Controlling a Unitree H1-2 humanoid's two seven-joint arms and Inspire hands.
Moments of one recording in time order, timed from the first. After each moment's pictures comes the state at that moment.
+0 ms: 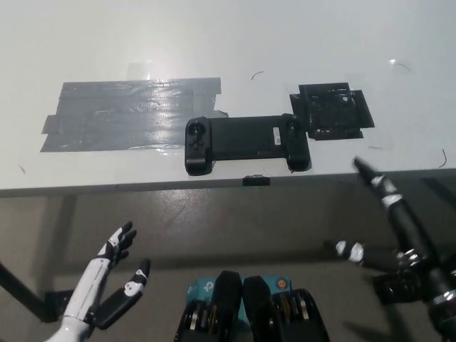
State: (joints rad) left_arm 0.07 0.24 -0.08 -0.21 0.15 0.08 -0.09; right_arm -0.15 -0.23 0.06 -0.17 -0.12 -0.05 0.13
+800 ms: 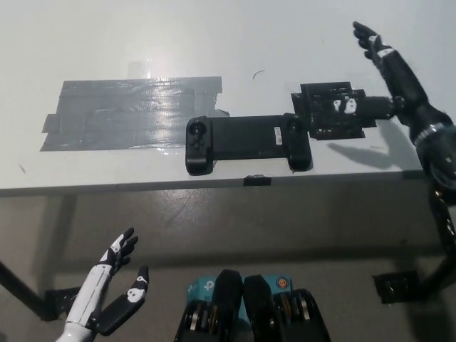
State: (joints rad) left_arm 0.07 0.23 -0.07 -0.21 0.15 0.08 -0.09; right_arm -0.79 -0.28 0.07 0.44 -0.10 0.09 0.17
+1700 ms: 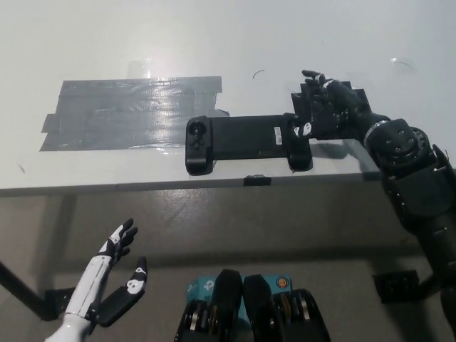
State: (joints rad) left_arm 0.05 0.23 -0.07 -0.21 0.15 0.08 -0.09; right_arm -0.94 -0.21 0.19 0.86 -0.14 0.10 0.20
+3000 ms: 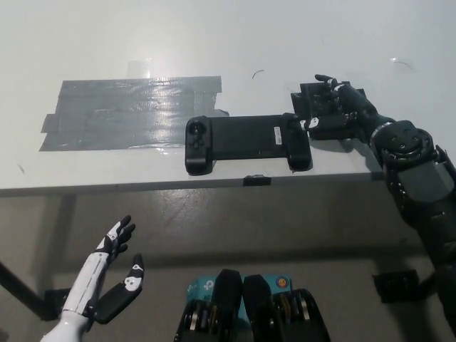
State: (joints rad) left_arm 0.04 0.23 -0.06 -0.21 0.15 0.08 -0.10; right_arm -1.01 -0.20 0.07 1.11 -0.12 -0.01 0.18
